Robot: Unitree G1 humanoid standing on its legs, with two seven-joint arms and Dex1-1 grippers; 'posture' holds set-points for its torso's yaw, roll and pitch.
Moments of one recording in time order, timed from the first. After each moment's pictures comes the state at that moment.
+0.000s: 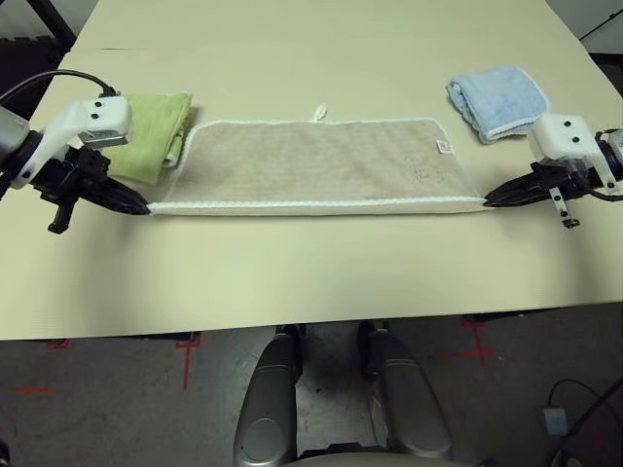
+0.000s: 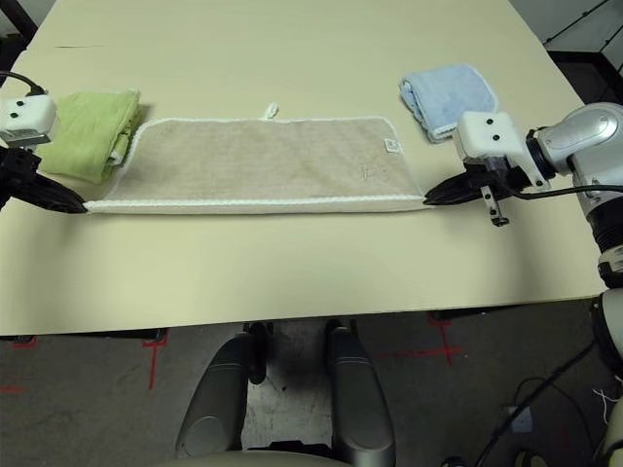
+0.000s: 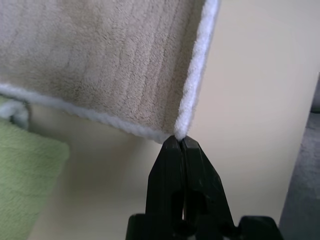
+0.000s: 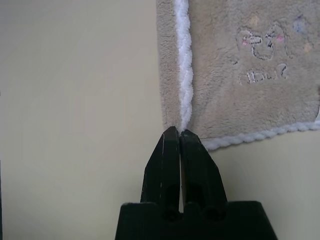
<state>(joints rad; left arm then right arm) -1.30 1.35 -0.97 0.64 -0.43 0.17 -1.61 -1.02 -0.99 0.40 0.83 0.15 -0.31 1.61</state>
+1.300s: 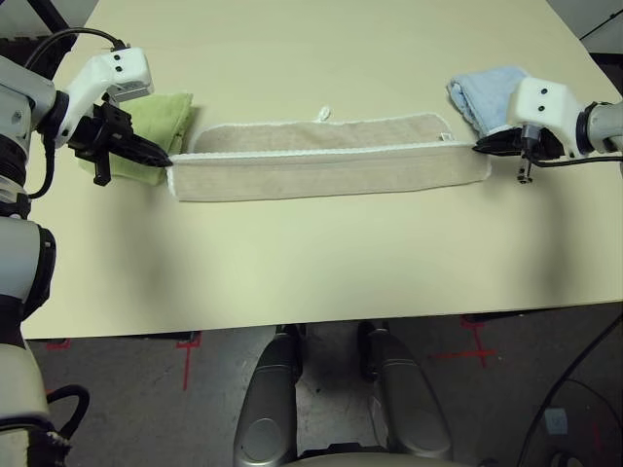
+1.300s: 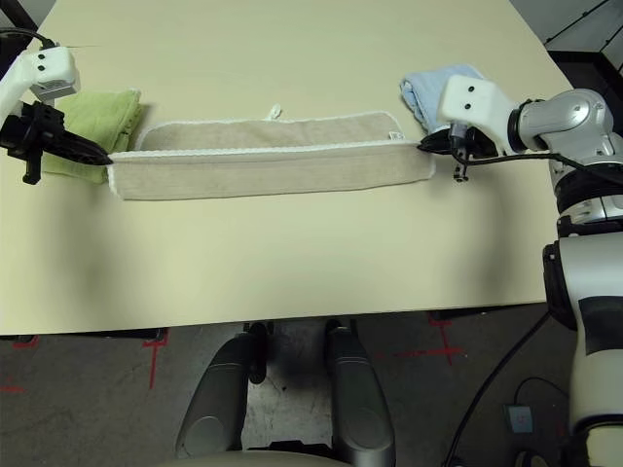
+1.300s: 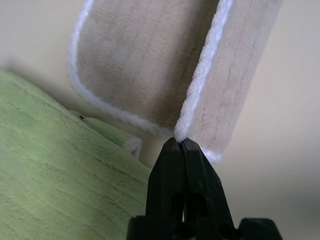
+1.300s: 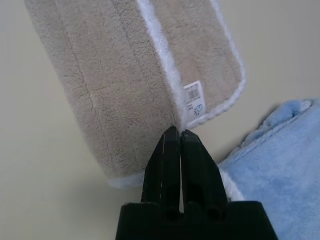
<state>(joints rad) -1.47 0.96 -0.53 1.22 0.10 0.02 -1.53 -1.23 -0.79 0.25 1.21 -0.16 -0.44 1.15</state>
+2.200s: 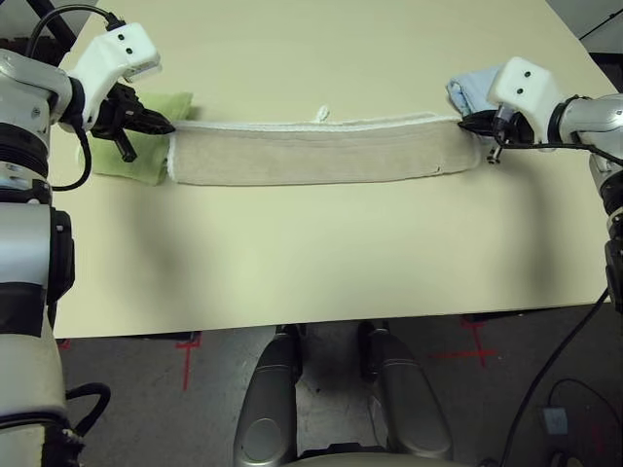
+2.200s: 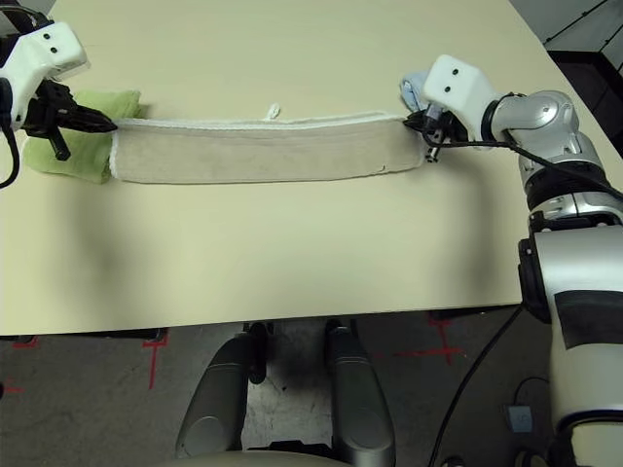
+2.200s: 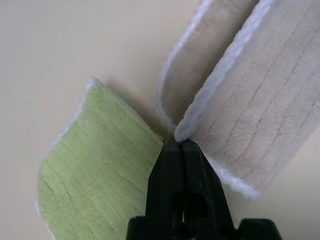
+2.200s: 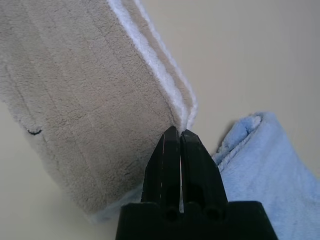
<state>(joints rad) -1.47 0.87 -0.32 1.27 0.26 0.01 -1.22 -1.23 -0.70 0.18 1.20 -0.20 -0.37 0.92</state>
